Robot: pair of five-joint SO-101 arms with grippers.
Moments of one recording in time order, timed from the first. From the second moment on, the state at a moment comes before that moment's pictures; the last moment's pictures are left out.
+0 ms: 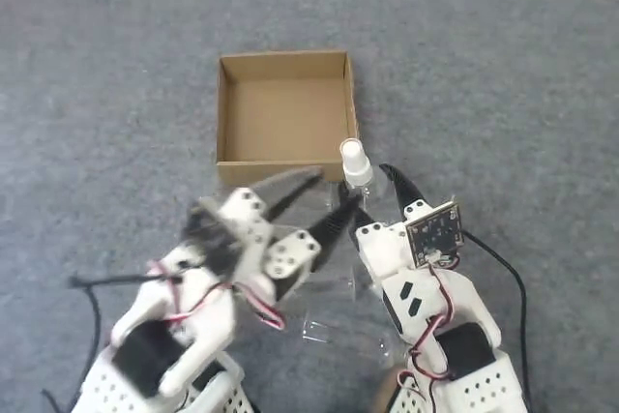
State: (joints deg) left arm 35.1 -85.0 62.8 46.0 5.0; right arm -27.3 -102.7 90.9 31.6 1.2
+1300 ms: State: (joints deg) left arm 27.8 -63.5 71.5 18.9 2.8; right arm -30.8 -102.6 91.0 31.6 1.2
